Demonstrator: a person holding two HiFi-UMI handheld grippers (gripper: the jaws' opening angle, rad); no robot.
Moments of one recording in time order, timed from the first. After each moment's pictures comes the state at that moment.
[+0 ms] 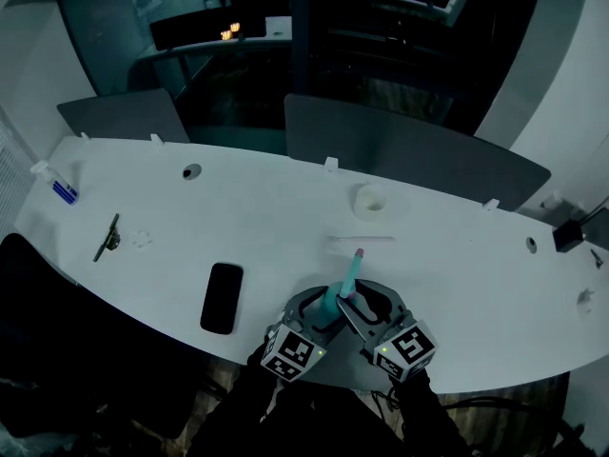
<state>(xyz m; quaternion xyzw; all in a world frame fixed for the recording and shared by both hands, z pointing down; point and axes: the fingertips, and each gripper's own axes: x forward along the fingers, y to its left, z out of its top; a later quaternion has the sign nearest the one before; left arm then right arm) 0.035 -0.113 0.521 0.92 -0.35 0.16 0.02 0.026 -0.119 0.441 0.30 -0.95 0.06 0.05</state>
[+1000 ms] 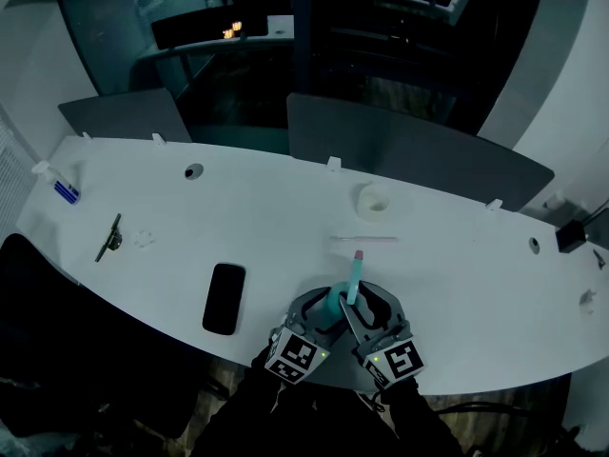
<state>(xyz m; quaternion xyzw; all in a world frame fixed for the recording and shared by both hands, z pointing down) 0.036 -0.114 0.521 0.92 -0.36 0.14 0.03 0.028 -0.121 0.435 0.37 -0.93 -0.01 0.00</state>
